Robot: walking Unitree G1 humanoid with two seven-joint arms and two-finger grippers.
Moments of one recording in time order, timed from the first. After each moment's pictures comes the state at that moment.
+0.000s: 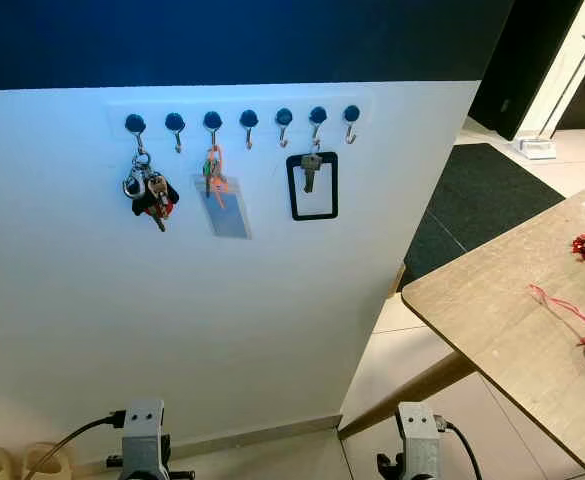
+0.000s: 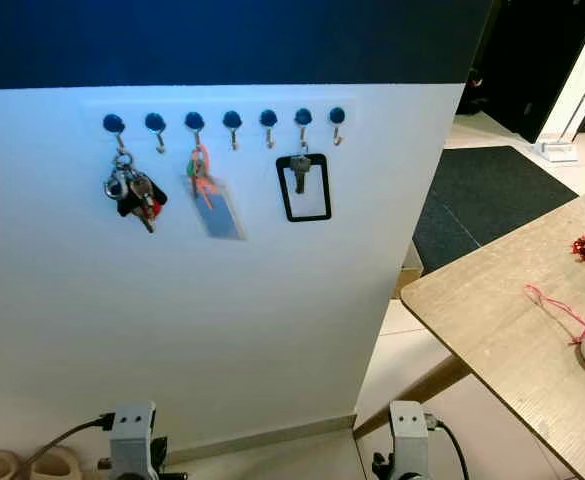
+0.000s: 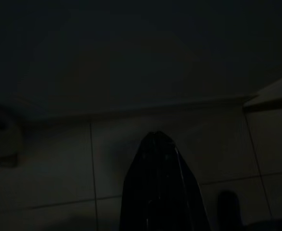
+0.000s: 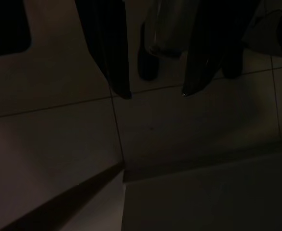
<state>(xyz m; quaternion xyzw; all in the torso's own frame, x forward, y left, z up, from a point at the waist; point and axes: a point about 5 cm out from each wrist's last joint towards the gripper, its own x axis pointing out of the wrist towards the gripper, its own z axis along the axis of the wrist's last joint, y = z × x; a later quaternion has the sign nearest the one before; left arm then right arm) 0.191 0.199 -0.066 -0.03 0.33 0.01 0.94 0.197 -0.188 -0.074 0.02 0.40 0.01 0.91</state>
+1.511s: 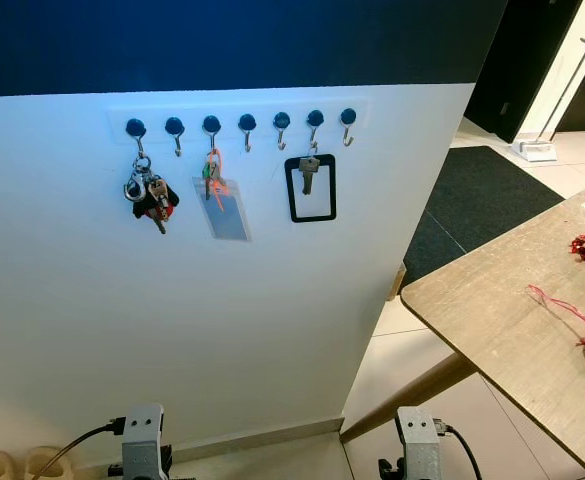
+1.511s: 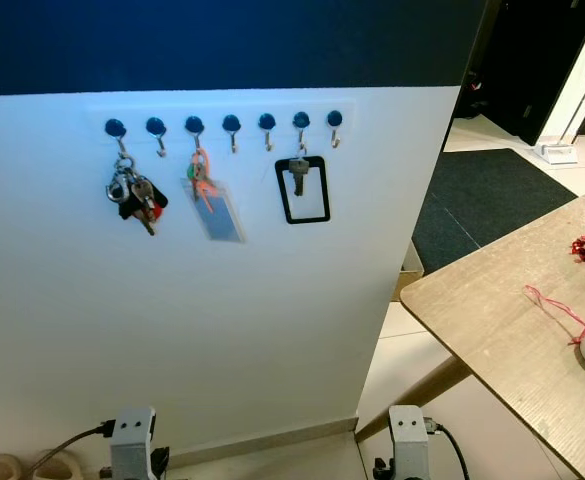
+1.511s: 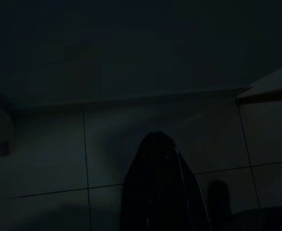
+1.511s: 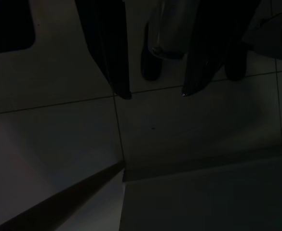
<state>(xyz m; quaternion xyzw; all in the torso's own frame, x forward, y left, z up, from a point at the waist) 0.190 0.199 -0.071 -0.05 0.35 0.00 0.94 0.195 -0.189 -0.075 0.00 0.40 0.02 0.91</state>
